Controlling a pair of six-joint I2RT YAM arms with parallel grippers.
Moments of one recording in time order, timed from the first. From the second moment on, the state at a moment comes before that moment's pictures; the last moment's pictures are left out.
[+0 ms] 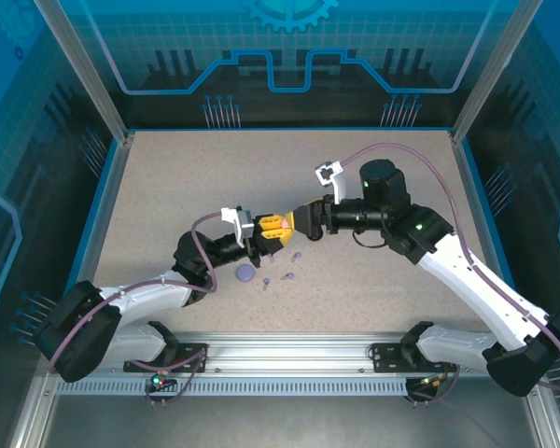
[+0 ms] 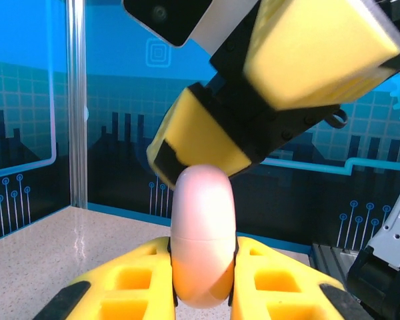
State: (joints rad) left arm -0.63 1.25 0.42 1.15 0.56 -0.25; right arm 0.64 1.13 1.20 -0.48 -0.58 0.49
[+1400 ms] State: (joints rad) left arm -0.64 1.17 0.42 1.07 0.62 -0.25; right arm 0.59 1.18 1.25 -0.72 -0.74 -0.48
